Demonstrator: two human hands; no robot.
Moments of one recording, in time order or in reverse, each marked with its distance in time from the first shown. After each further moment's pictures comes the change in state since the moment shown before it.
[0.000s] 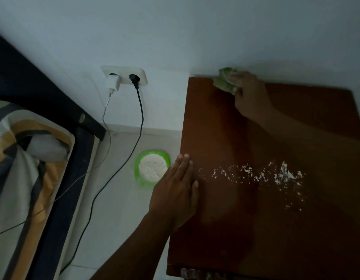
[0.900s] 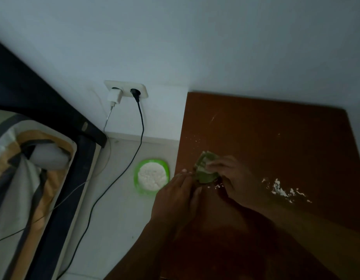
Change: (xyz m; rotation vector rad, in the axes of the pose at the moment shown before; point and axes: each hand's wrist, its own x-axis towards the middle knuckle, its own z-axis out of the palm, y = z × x) left_hand 0.023 0.015 -0.007 -0.084 0.107 -0.073; right_hand -0.142 -0.041 0.001 0.180 -0.340 -0.165
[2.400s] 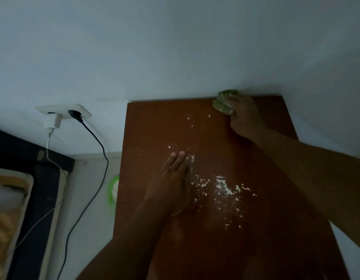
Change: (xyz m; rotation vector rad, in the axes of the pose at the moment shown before) left_hand 0.099 0.100 0.030 0.129 -0.423 0.147; right_hand 0.041 0.211 -0.122 -0.256 0.373 0.400
